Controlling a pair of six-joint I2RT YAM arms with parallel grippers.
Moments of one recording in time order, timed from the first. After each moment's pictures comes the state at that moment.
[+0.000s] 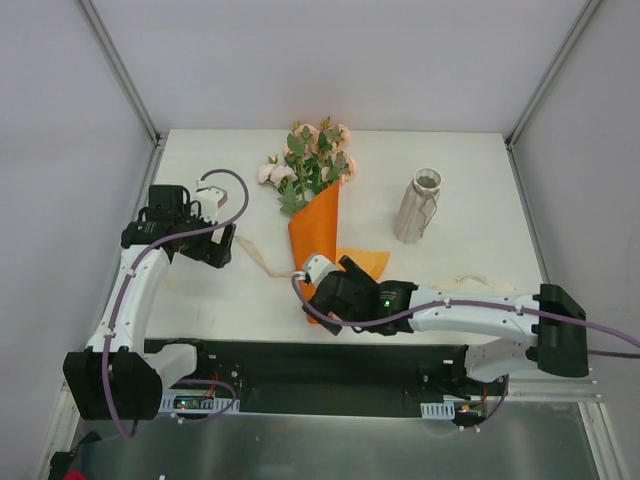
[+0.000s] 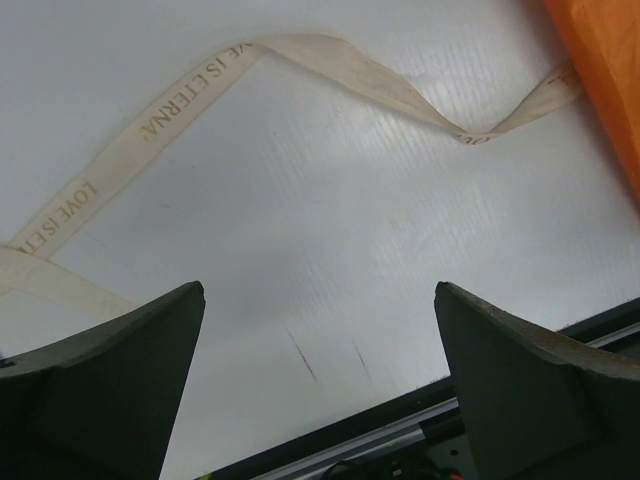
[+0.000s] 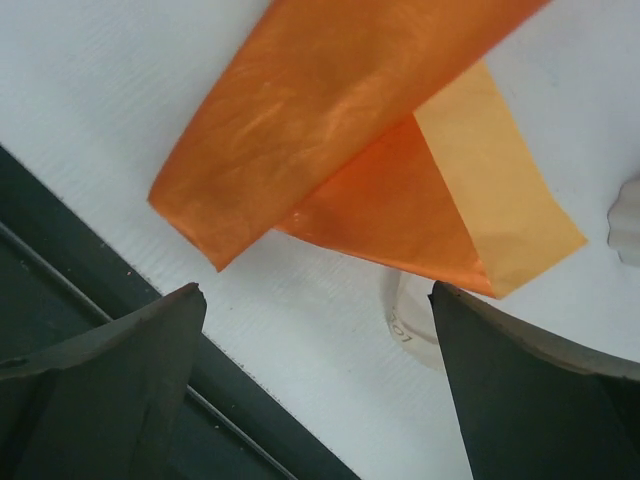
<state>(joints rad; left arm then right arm) 0.02 1.08 0.98 -0.87 0.31 0.33 1.30 1.32 0.94 -0.56 0.48 0.21</state>
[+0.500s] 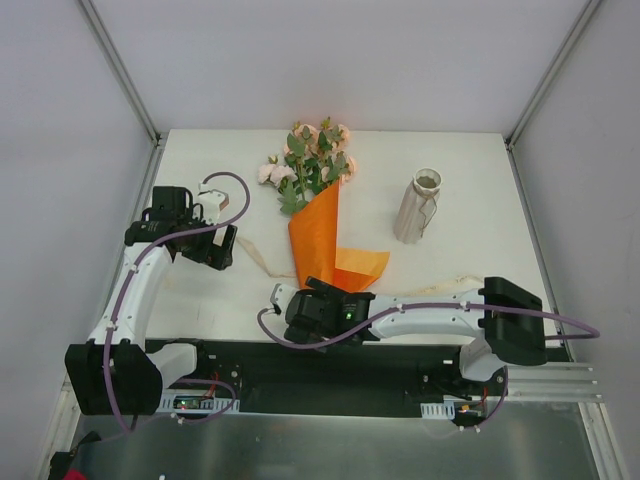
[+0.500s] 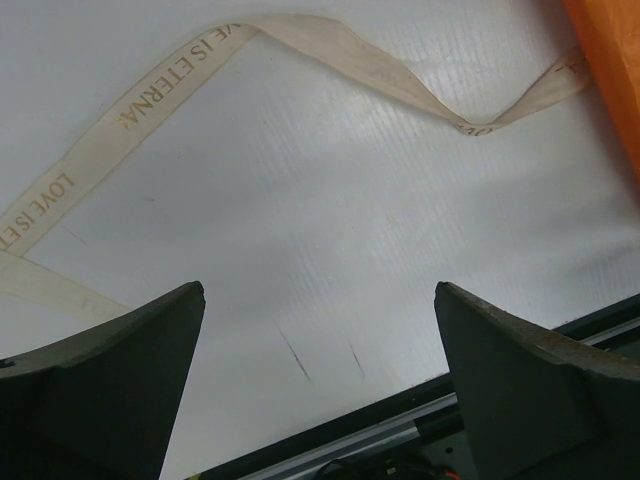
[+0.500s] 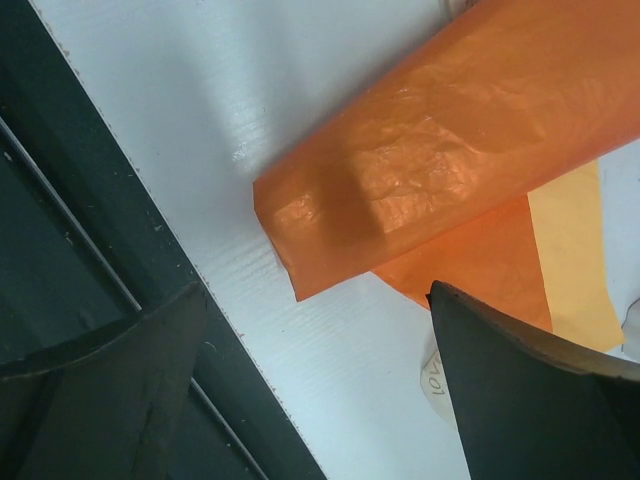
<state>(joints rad) 0.02 1.12 0.95 -0.86 0.31 0.32 1.42 1.58 1.06 -0.54 0.41 0.02</state>
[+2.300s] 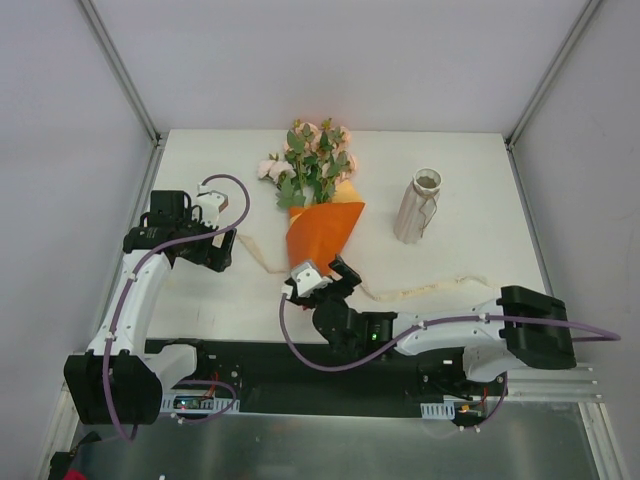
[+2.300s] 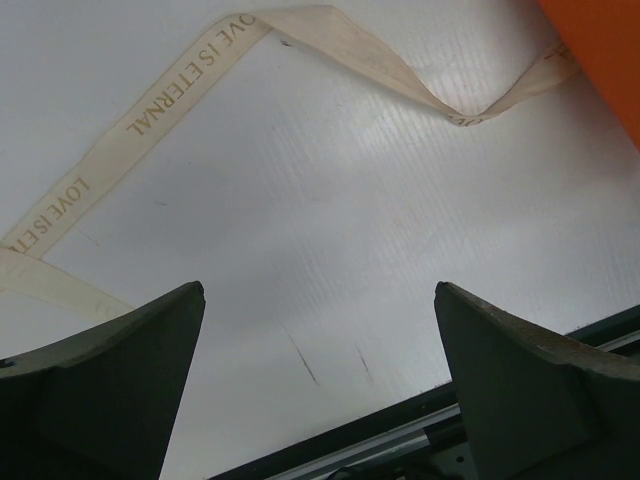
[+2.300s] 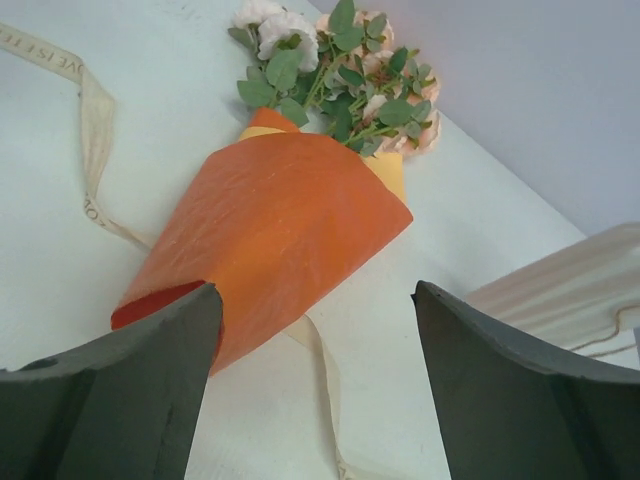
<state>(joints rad) 0.02 1.07 0.92 -0.84 0.31 0.33 1.49 1.48 0.79 0.41 1.10 -0.28</state>
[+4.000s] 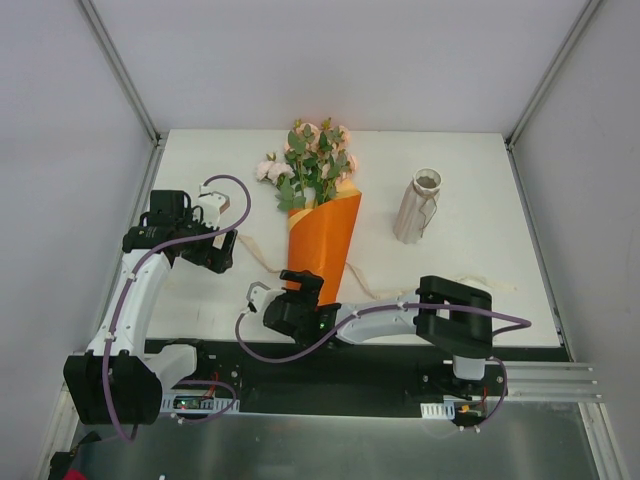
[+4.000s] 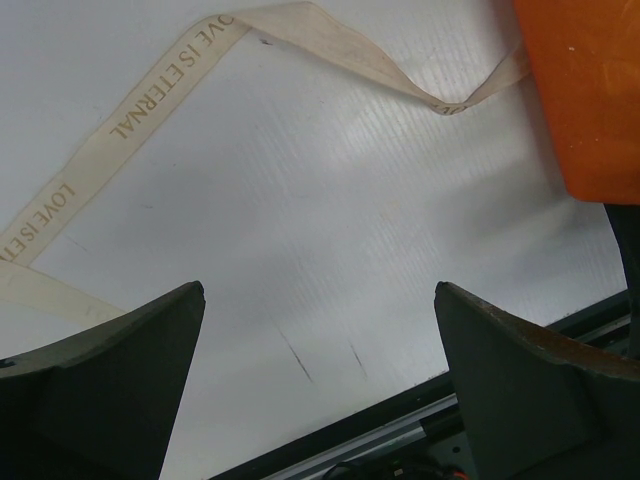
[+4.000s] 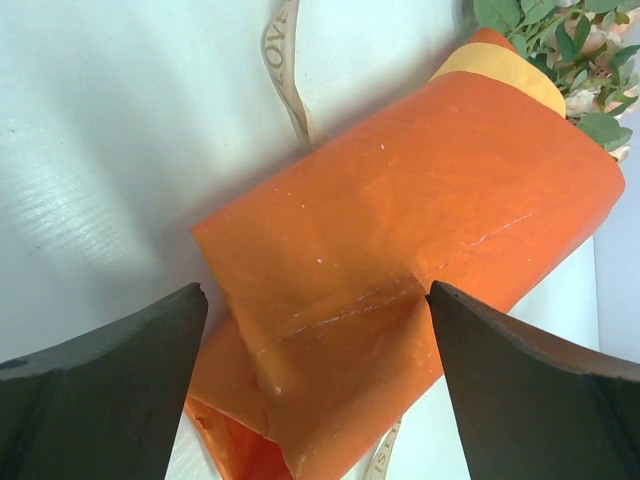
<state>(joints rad) 0.02 1.07 0.93 -0.86 0.34 0.35 1.42 1.86 1.05 0.00 0.78 -0.30</state>
